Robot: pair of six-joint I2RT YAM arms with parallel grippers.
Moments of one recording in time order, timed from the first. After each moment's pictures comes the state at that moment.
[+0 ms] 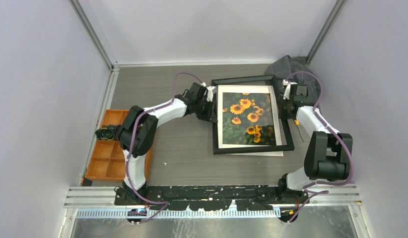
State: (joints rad) left arm -0.61 1.96 1.37 -0.29 0.38 -0.36; right arm -0.11 1.49 0.94 -0.36 0.01 -0.08
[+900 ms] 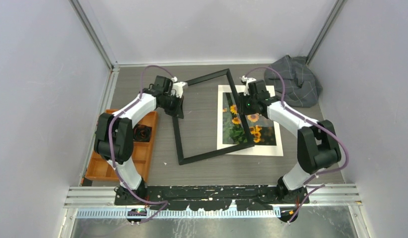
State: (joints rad) left arm -0.31 1.76 1.27 -0.54 0.44 0.08; right arm 0.32 1.58 1.05 -0.29 -0.06 0.16
